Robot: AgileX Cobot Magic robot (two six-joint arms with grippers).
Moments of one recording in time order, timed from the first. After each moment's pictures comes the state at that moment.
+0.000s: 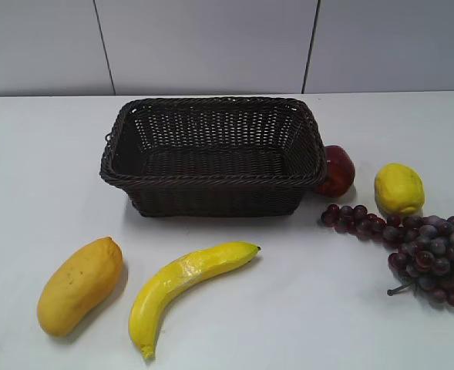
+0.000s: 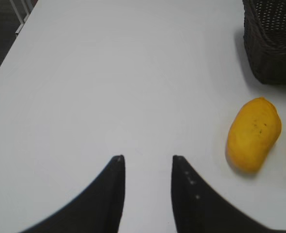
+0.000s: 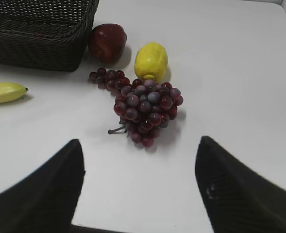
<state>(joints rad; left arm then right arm) -0.01 -0.01 -0.49 -0.10 1.08 0.09 0.08 0.00 -0.50 0.15 1.04 -0.08</state>
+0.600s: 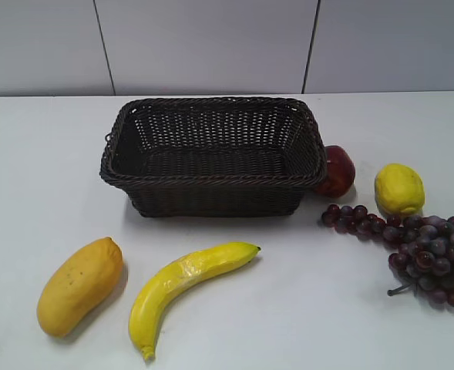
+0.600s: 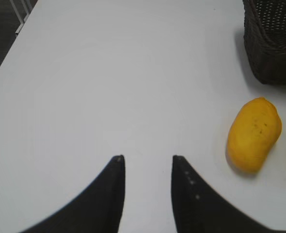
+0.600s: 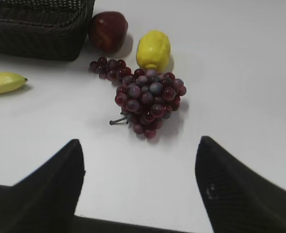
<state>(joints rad) -0.01 -0.01 -0.49 -0.10 1.08 0.09 0.08 0.07 -0.50 0.15 1.04 -0.08</state>
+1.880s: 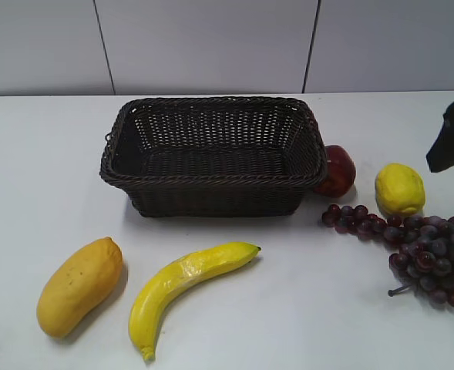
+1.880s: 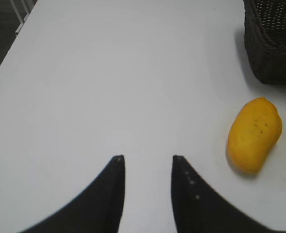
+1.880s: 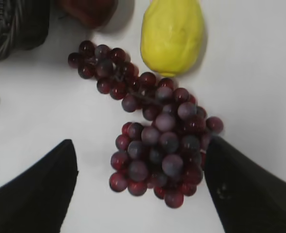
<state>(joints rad) -0.01 -0.01 -0.49 -0.10 1.08 0.09 0.08 1.42 -1.02 0.21 0.87 -0.08</state>
